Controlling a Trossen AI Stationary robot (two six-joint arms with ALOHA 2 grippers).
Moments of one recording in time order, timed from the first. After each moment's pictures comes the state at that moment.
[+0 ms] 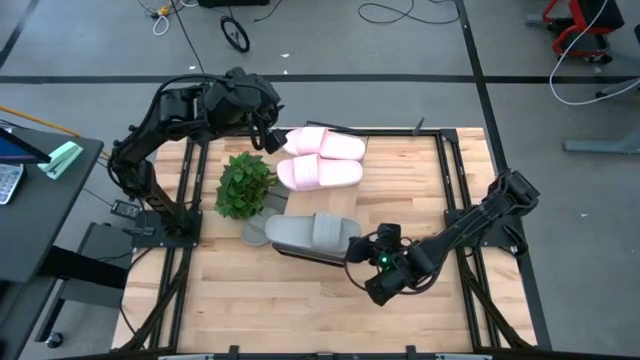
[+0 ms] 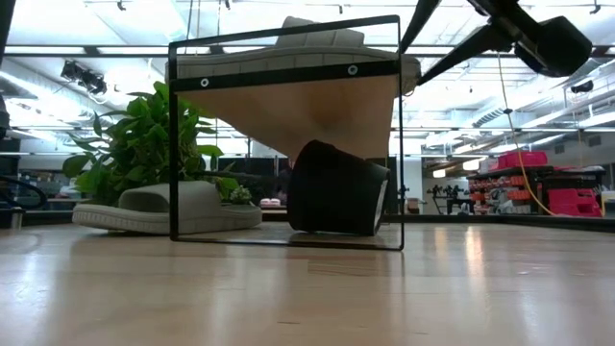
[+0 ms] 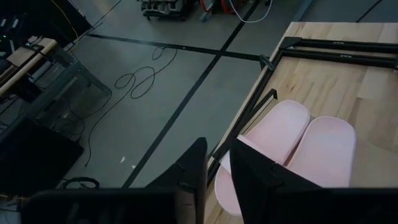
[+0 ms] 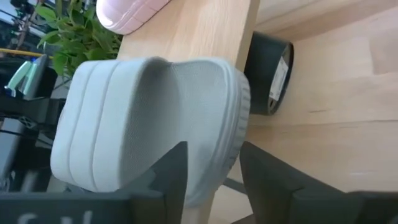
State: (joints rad) left arm 0.18 1.66 2.33 -1.27 -0.59 0.05; right arm 0.57 1.67 1.24 -0.79 0.90 2.13
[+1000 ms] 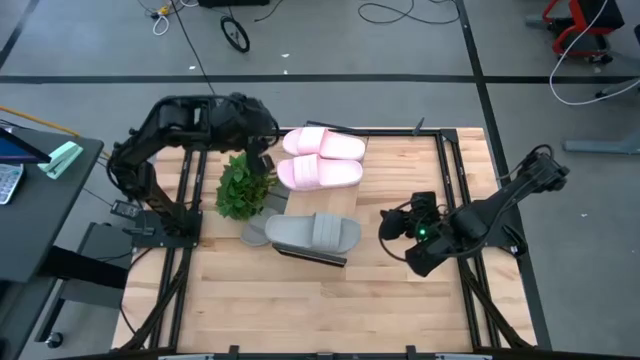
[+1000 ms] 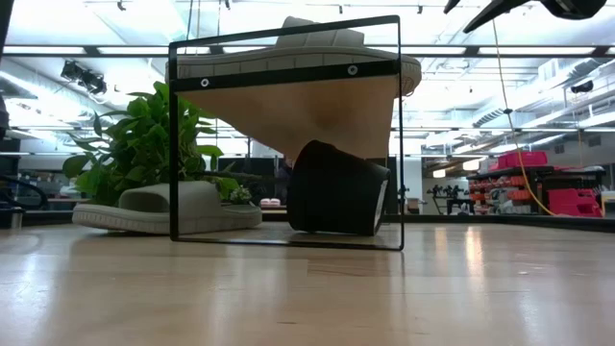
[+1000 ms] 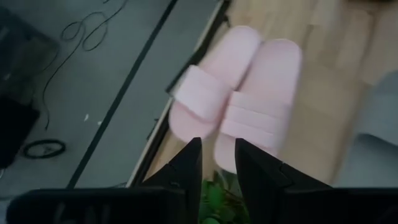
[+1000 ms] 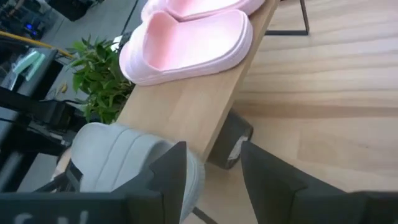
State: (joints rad) left arm 0.10 1.66 2.33 -1.57 -0.46 -0.11; right arm 0.57 1.33 1.24 -1.13 0.91 1.90
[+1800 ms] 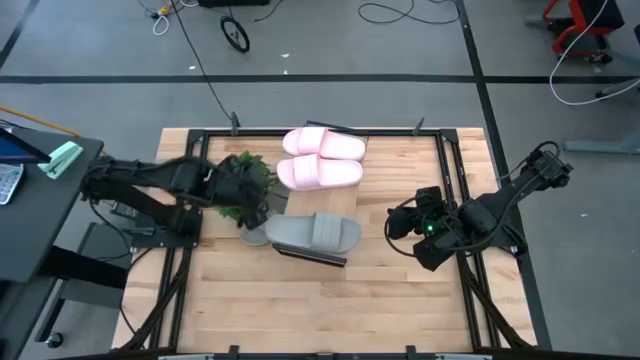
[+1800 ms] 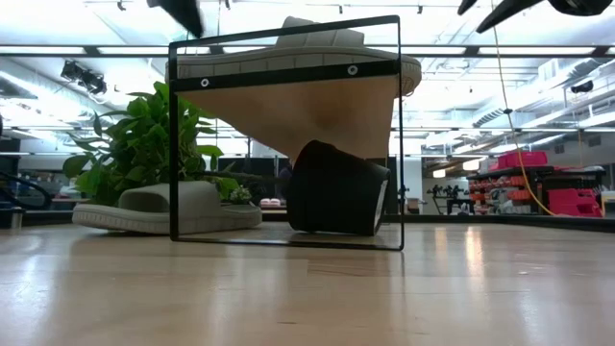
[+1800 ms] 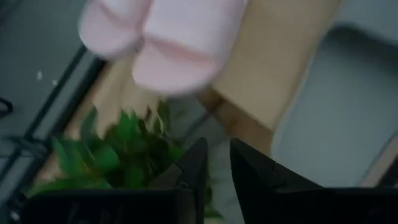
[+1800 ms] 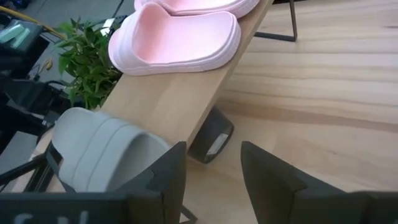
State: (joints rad) left arm -0.18 1.30 1.44 -1.22 -0.49 -0.52; right arm 0.57 1.27 1.24 -1.21 0.85 1.82
